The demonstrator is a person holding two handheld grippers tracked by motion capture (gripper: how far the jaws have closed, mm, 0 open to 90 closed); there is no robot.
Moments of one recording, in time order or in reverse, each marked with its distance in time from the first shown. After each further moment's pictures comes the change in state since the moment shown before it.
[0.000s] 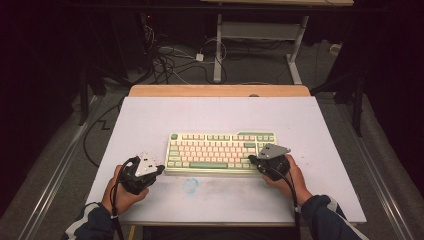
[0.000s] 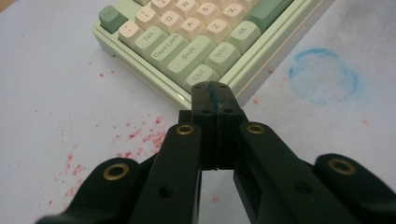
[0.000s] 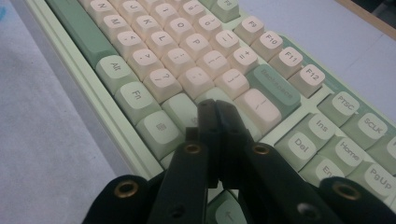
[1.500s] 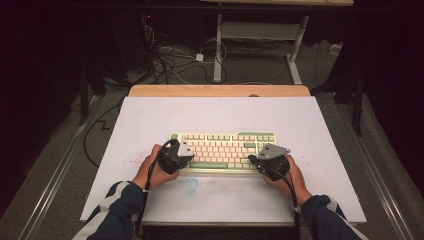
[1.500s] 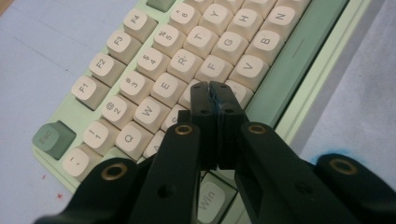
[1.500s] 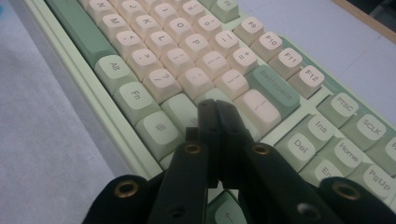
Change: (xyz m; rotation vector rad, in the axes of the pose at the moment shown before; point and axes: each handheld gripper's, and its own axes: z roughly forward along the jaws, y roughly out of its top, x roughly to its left) left arm -0.034 0.026 0.087 0.101 -0.084 0.104; right arm 0.001 0.000 0.000 -0.001 -0.008 -0.006
